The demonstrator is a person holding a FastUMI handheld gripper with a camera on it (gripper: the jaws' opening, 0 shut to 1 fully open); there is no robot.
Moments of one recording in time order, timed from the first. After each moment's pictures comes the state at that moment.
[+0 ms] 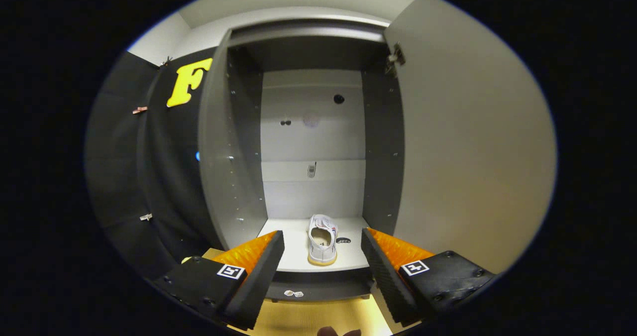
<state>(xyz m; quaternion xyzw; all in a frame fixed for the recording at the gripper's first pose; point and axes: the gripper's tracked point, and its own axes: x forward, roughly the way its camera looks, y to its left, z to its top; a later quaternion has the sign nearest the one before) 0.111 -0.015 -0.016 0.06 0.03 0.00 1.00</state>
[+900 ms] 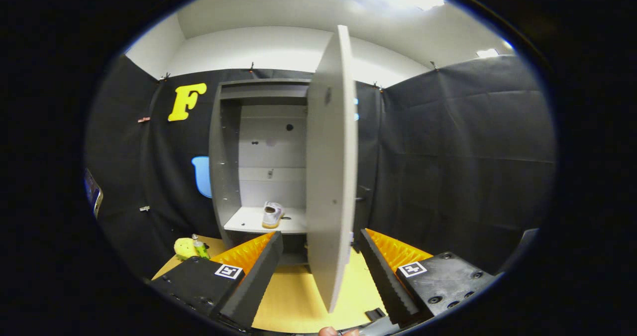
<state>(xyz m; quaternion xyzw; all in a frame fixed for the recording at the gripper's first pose) -0.163 -0.193 0.002 0.05 0.00 -0.10 0.99</state>
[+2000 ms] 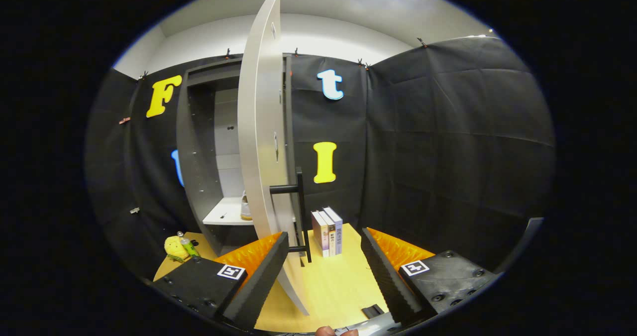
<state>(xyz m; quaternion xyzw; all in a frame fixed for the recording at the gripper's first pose) -0.096 -0.202 -0.043 0.08 0.06 -0.09 0.99</state>
